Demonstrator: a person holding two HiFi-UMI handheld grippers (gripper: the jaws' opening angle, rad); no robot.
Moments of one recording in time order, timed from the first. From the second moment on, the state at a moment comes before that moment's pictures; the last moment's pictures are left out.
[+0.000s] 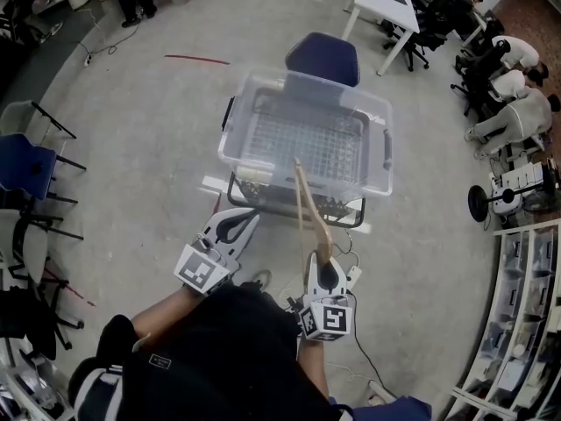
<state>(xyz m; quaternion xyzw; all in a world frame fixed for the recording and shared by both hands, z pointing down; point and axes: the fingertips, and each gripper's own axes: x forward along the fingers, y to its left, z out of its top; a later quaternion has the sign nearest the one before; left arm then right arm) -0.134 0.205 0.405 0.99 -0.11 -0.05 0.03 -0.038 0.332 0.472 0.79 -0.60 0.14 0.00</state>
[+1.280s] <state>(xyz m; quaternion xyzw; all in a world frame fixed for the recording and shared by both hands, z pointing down) -0.059 0.040 0.397 0.98 -0.16 -0.08 0.04 0.065 0.153 0.460 0.74 -0.66 0.13 0.06</state>
